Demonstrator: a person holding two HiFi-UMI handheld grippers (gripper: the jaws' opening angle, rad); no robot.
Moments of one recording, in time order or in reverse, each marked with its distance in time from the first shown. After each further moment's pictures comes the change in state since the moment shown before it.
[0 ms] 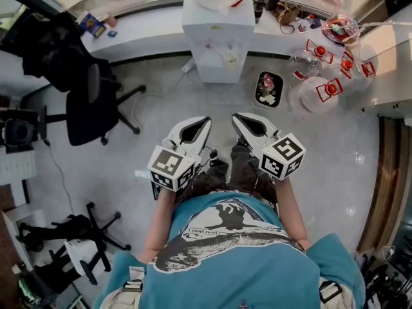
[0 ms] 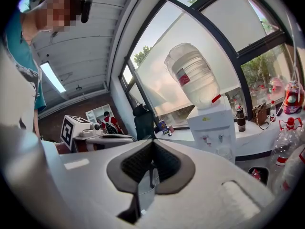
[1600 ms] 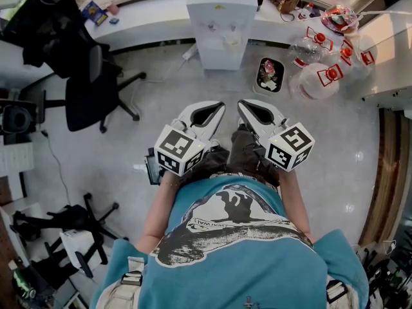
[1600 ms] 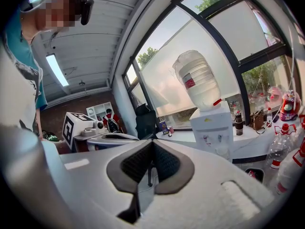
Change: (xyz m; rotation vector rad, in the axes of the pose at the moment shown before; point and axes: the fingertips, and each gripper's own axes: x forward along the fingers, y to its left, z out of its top) left arm -0.028 -0.055 -0.019 0.055 -0.007 -0.110; right arm -0.033 0.050 -0.024 -0.069 -0.019 -0.024
